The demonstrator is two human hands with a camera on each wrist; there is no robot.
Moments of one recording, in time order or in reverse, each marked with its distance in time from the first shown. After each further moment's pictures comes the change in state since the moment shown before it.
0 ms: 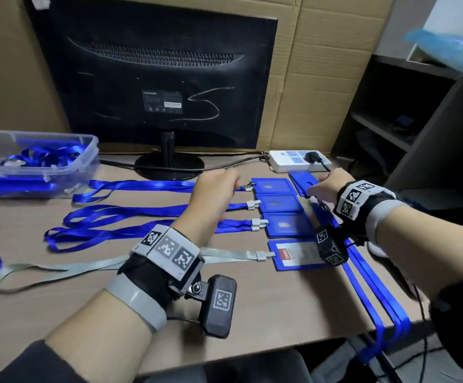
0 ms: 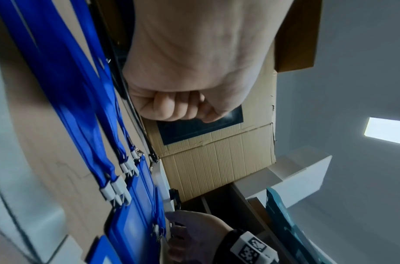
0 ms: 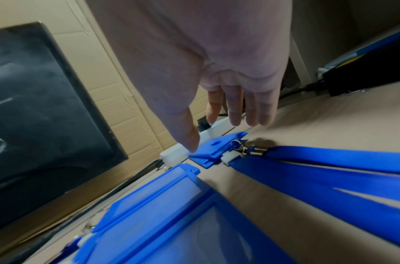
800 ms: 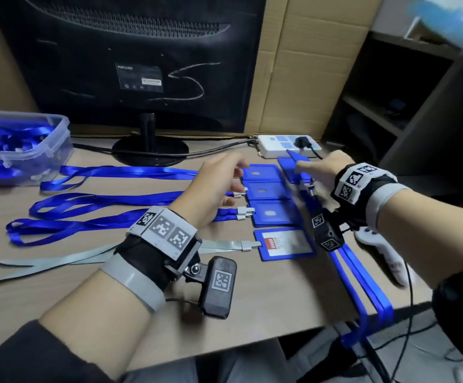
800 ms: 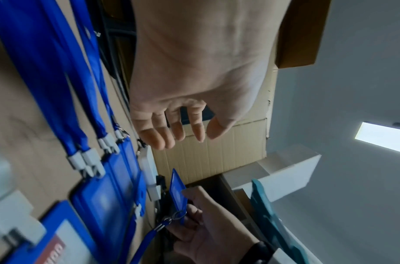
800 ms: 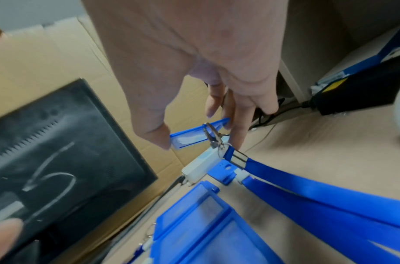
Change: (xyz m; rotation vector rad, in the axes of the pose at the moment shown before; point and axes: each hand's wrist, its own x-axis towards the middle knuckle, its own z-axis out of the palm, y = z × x) left_hand 0.008 0.004 0.032 -0.159 -0.138 -0.043; right_hand -0.011 0.006 -0.020 0.169 0.052 0.066
